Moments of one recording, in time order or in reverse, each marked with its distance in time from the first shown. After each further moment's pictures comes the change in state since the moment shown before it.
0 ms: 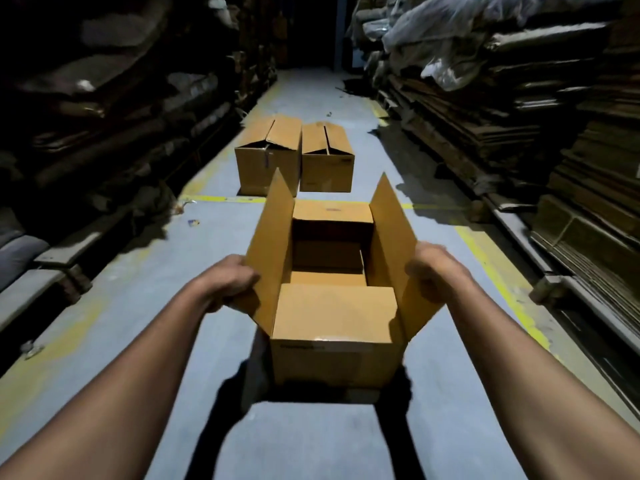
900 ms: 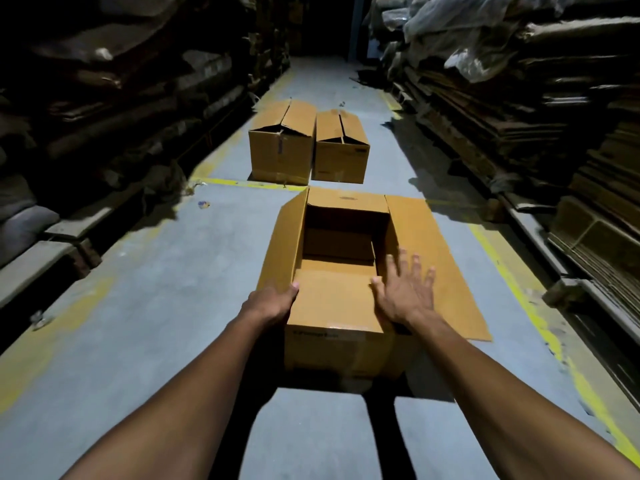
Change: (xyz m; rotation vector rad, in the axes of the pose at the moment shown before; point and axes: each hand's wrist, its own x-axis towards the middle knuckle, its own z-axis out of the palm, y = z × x) left_hand 0.028 -0.074 0.082 0.195 0.051 -0.099; right_hand 0.011 -0.007 0.136 -0.252 0.158 -0.285
